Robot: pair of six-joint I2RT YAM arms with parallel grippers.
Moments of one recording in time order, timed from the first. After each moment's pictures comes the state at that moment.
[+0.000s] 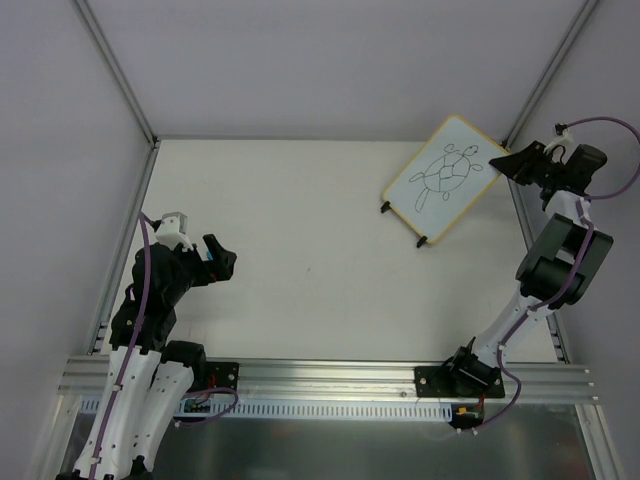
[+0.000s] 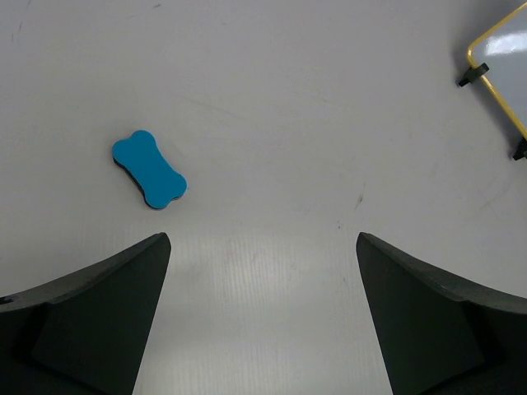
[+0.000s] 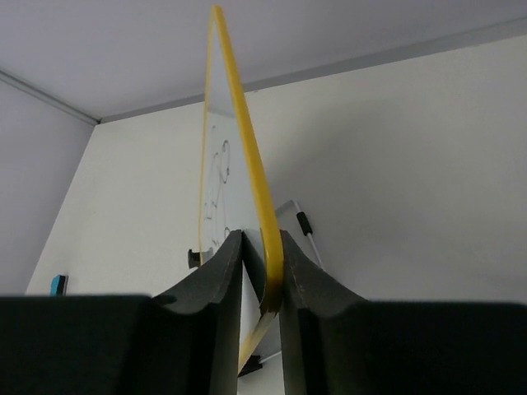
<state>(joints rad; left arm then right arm) -0.12 0.47 0.63 -0.59 0.10 -0.35 -0.51 1.96 1.46 0.11 -1.00 0.30</state>
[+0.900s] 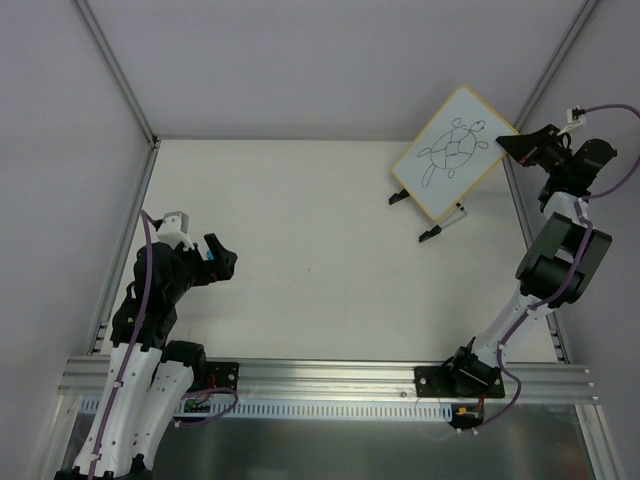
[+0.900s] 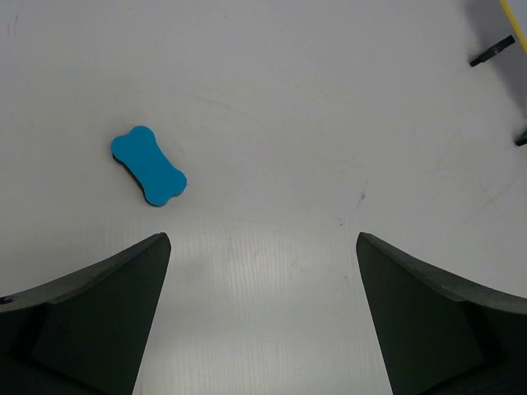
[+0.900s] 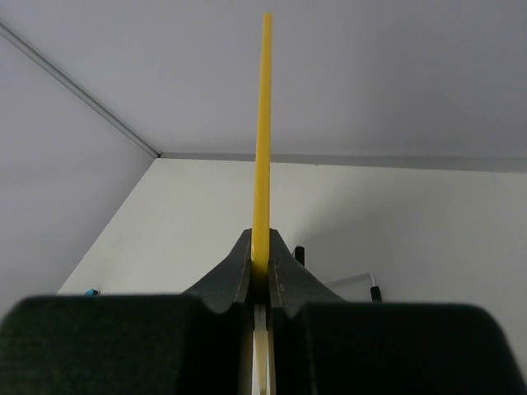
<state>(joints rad) -0.12 0.49 0.63 -0.59 0.10 -0.35 -0.51 1.97 1.44 0.63 -1.12 0.71</state>
